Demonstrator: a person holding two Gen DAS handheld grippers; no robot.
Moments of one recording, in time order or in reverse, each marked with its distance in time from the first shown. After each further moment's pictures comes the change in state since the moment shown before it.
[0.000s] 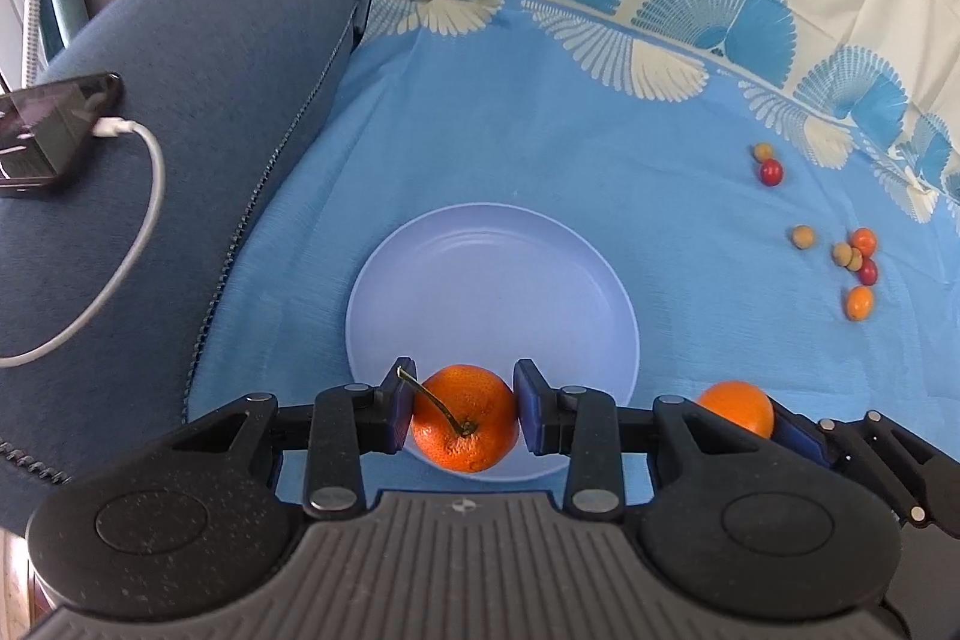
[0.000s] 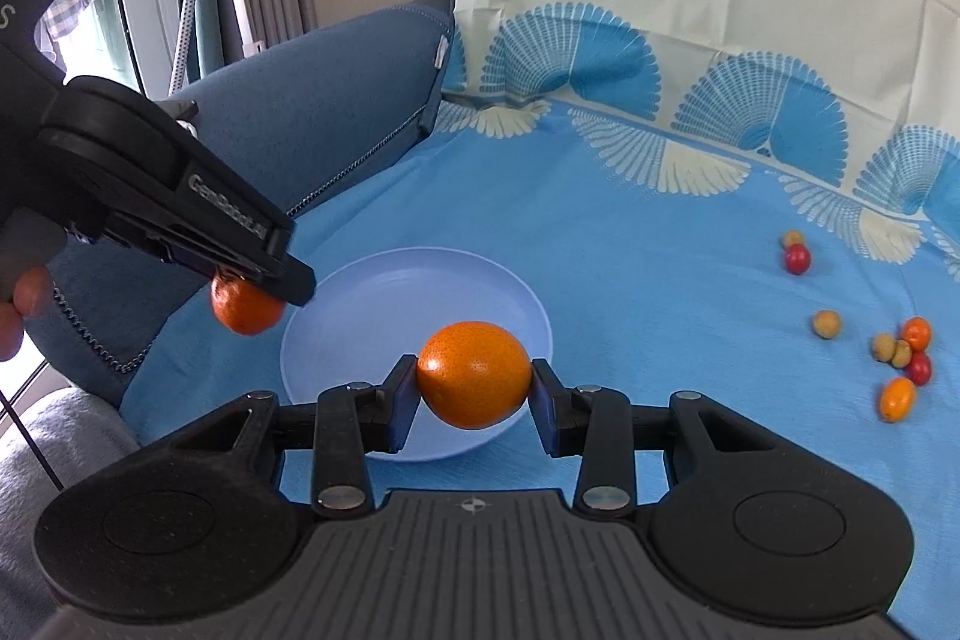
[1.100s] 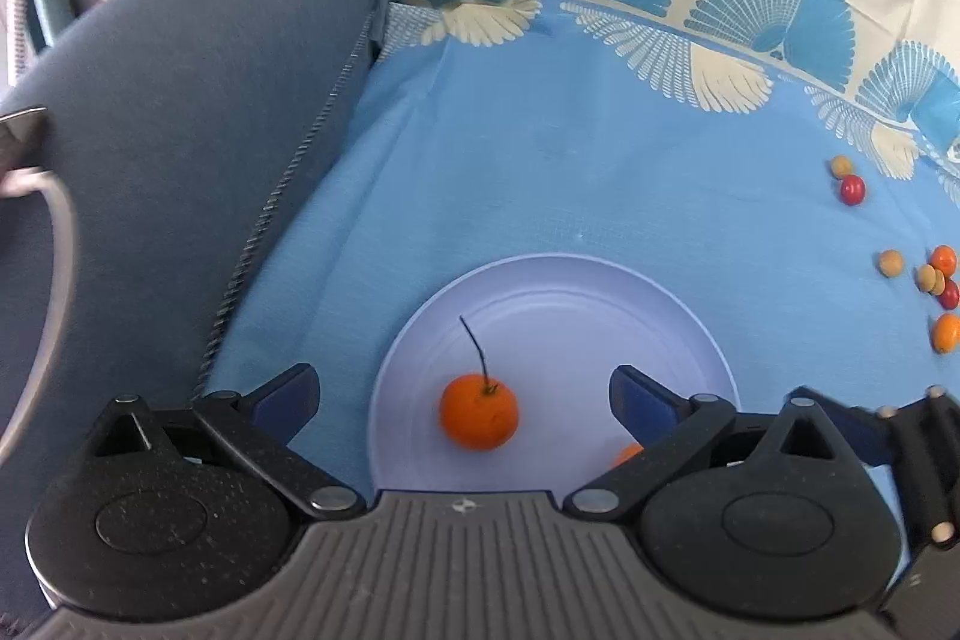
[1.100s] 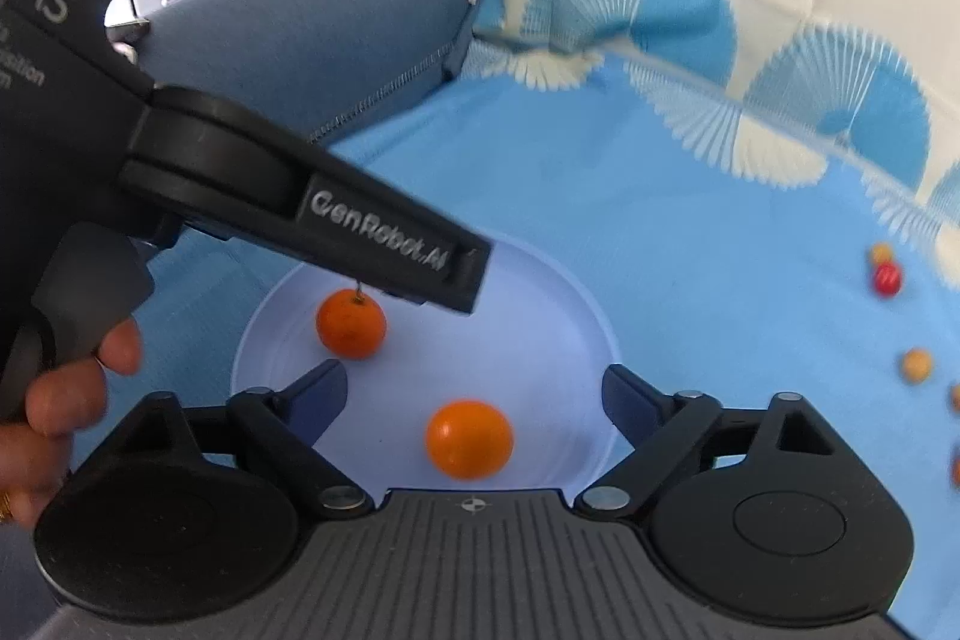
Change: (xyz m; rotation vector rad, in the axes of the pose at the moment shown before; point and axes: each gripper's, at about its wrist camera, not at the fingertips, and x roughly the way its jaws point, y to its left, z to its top) left arm 0.064 0.014 0.021 0.028 -0.063 0.091; right arm 0.100 0.016 0.017 -0.091 0.082 0.018
